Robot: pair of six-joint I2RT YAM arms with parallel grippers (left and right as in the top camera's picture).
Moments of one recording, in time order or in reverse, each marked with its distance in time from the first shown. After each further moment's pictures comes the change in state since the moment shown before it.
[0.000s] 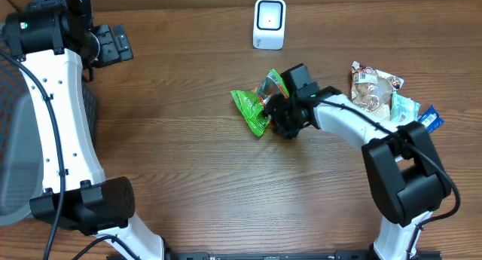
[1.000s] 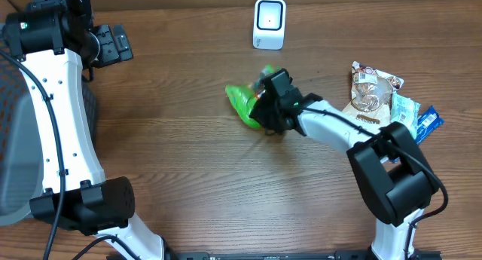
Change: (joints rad) left arm 0.000 0.000 0.000 0.000 0.000 0.000; right arm 0.066 0.033 0.024 0.058 0.111 -0.116
